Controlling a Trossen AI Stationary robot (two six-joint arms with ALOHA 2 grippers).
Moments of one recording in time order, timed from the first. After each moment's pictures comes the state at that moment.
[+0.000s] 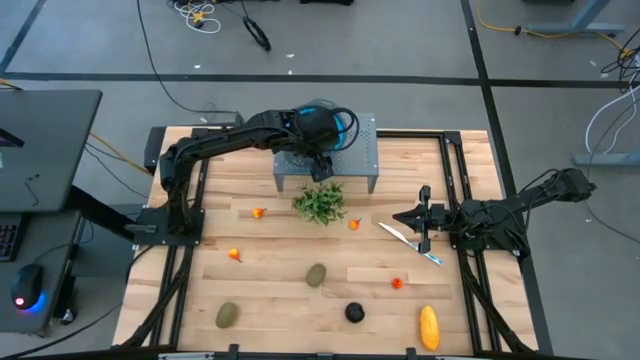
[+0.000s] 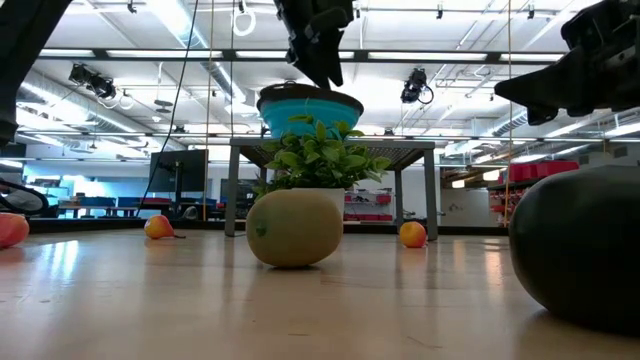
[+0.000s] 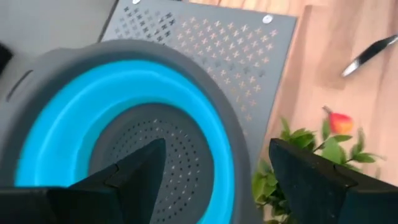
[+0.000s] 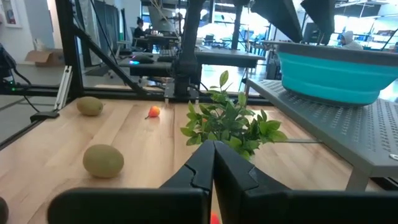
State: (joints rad) left arm 0.25 1.90 2.01 -1.05 -0.26 0.06; right arm 0.31 0.45 0.01 0.42 0.39 -0.07
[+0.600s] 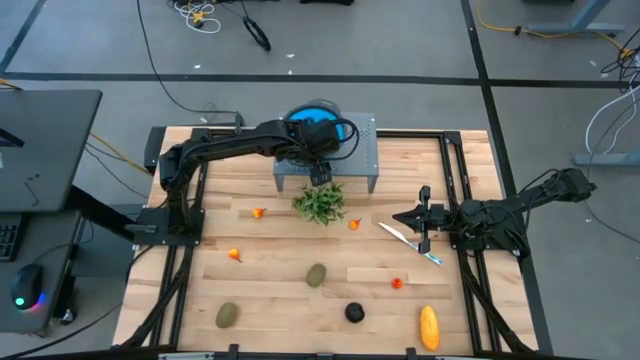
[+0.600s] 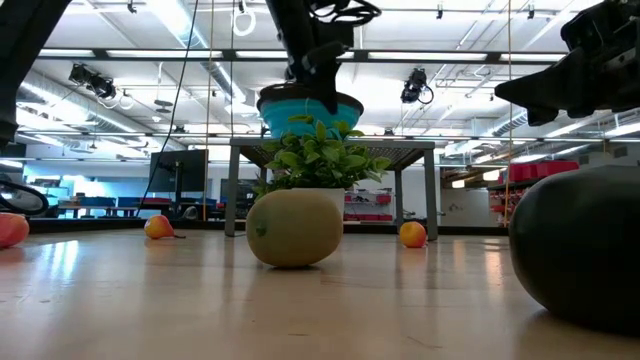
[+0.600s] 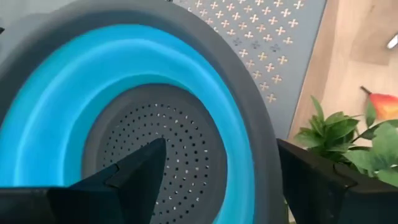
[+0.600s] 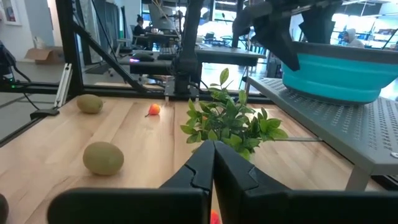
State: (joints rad) left arm 0.25 1.90 1.86 -0.95 -0.32 0.09; right arm 0.31 0.45 0.01 0.42 0.39 -0.07
